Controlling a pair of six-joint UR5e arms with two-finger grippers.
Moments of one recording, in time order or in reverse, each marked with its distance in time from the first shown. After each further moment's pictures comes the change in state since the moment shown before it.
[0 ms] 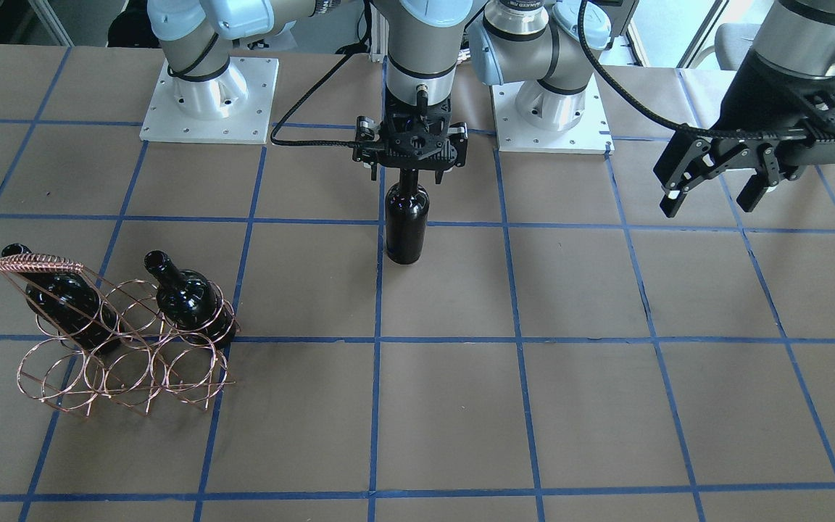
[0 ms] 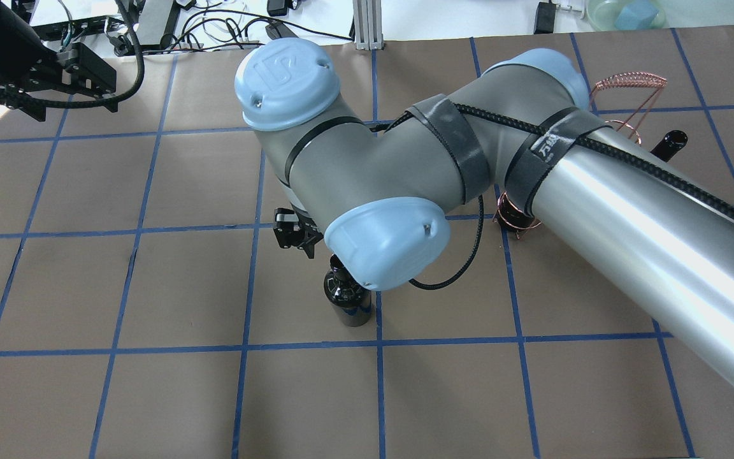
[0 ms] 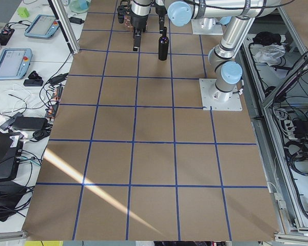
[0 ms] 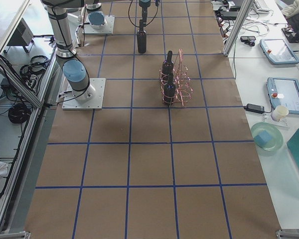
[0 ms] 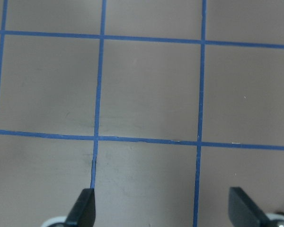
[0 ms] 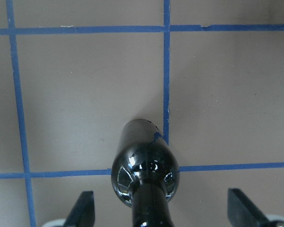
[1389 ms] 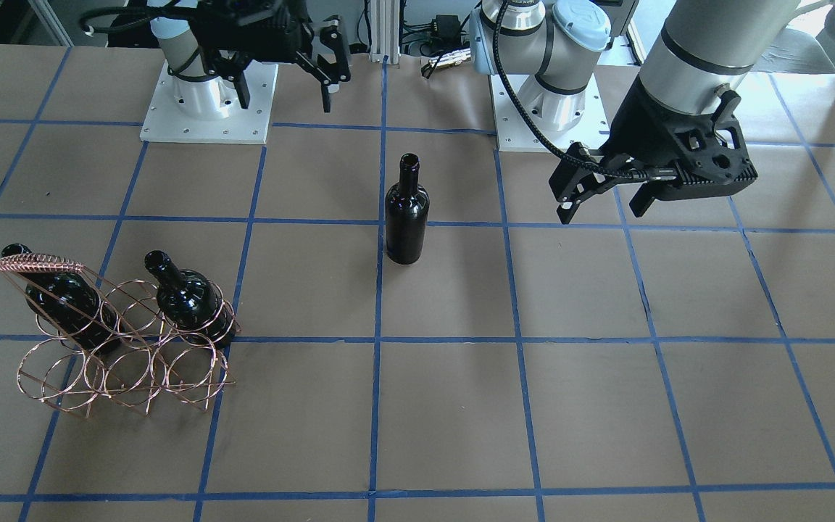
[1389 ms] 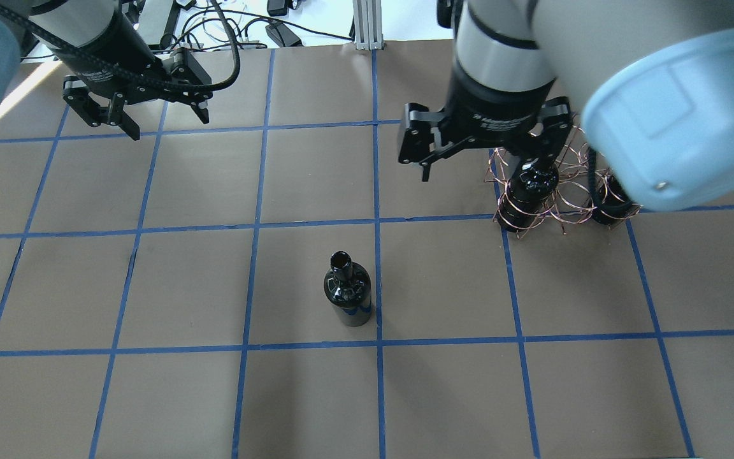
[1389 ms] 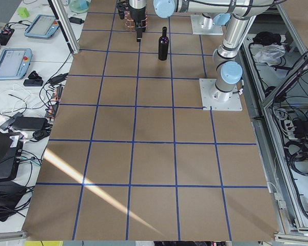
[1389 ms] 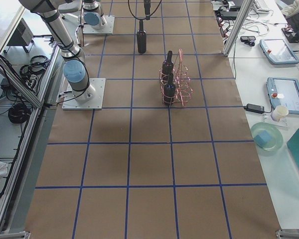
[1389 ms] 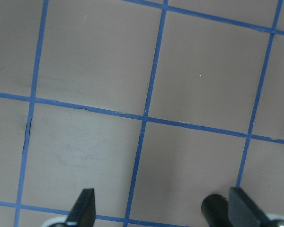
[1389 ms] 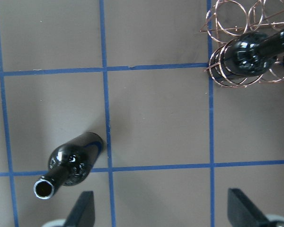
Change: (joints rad) left arm -0.169 -0.071 0.043 -0.121 -0.034 -0.191; right arm -0.219 -0.222 -0.100 0.209 -0.008 -0.181
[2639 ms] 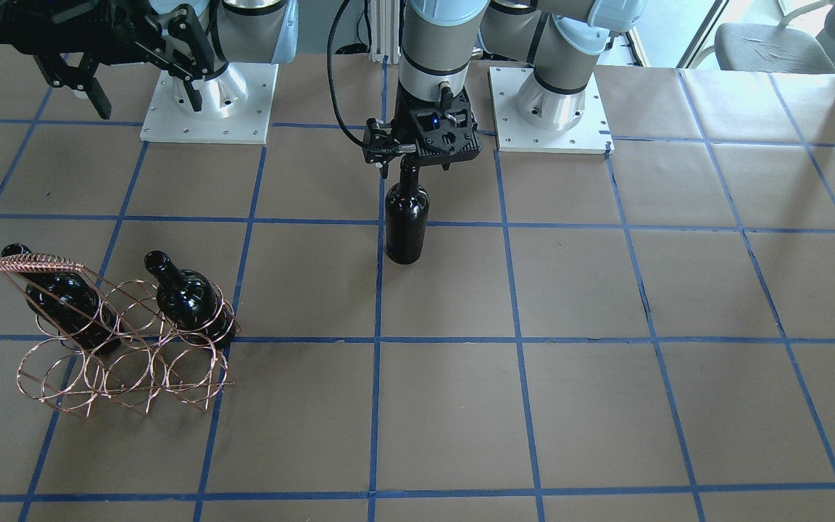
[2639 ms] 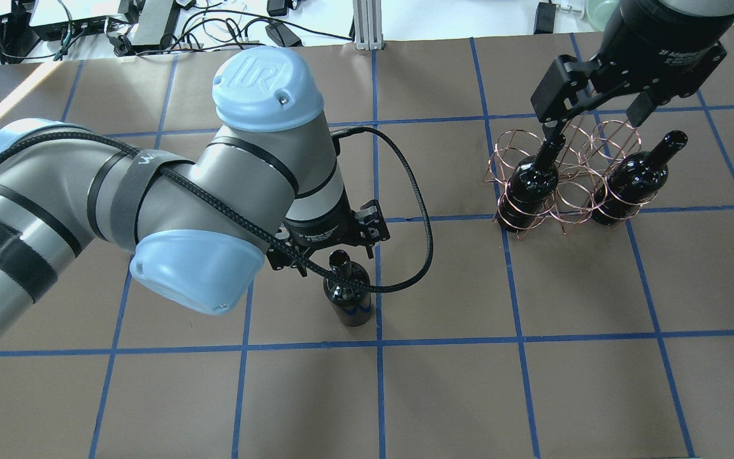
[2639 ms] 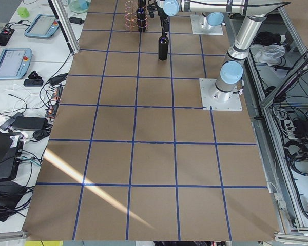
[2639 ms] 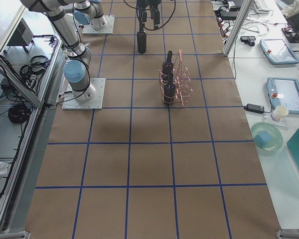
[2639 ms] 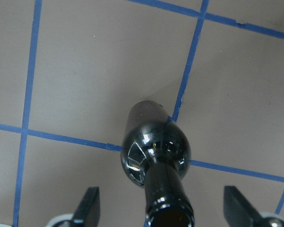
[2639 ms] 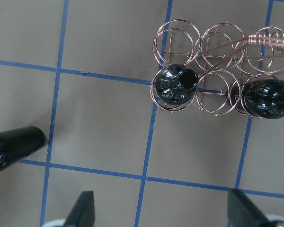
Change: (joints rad) left arm -0.425 0.023 -0.264 0.143 -0.035 -0.516; right arm -0.350 -0.075 -0.013 0.089 0.032 -0.543
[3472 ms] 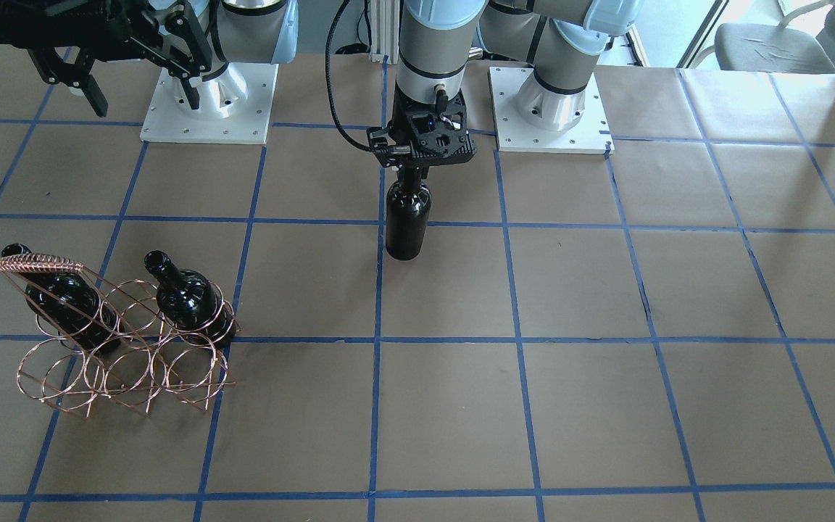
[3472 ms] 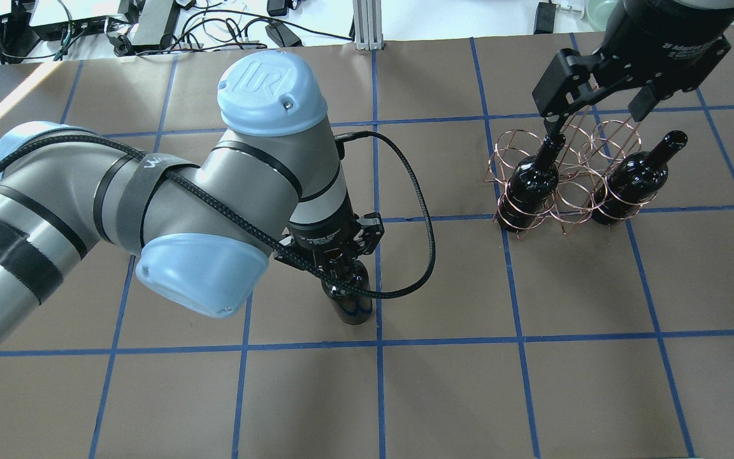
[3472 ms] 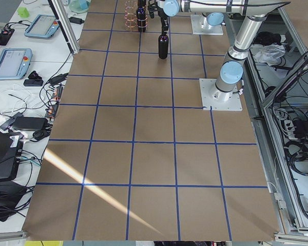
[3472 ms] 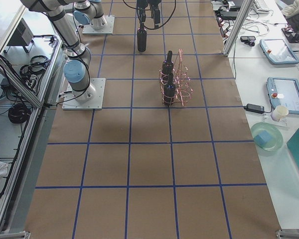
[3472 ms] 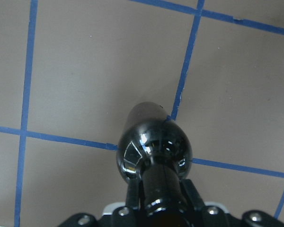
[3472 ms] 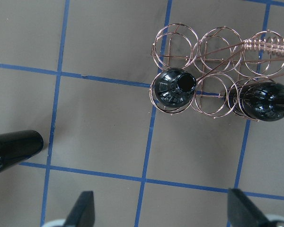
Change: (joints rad) left arm -0.020 -0.007 -0.026 0.021 0.001 0.024; right arm 0.000 0.001 -0.014 0.001 0.001 -0.001
